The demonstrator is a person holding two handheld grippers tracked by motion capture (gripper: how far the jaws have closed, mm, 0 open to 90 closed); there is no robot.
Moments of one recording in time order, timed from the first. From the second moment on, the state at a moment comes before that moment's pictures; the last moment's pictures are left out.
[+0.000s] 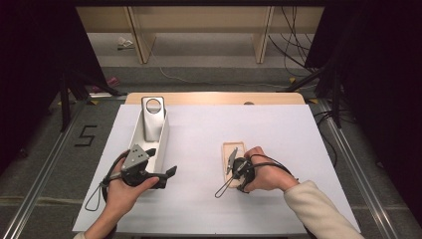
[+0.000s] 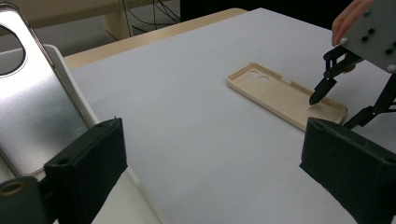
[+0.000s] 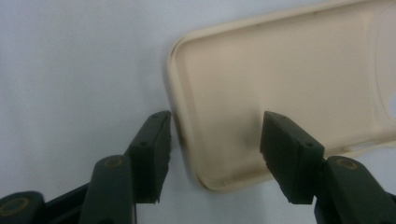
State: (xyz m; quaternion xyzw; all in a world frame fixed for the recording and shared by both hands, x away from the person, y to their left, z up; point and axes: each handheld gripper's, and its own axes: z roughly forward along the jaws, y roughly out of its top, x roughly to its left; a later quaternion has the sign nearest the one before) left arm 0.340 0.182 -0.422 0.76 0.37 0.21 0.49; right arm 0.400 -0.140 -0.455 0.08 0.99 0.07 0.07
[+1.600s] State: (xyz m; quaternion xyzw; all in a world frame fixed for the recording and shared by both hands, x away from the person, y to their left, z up) left arm 0.339 0.180 -0.423 0.76 0.37 0.20 0.50; right arm 0.386 -0.120 -0.453 0.01 1.00 0.03 0.07
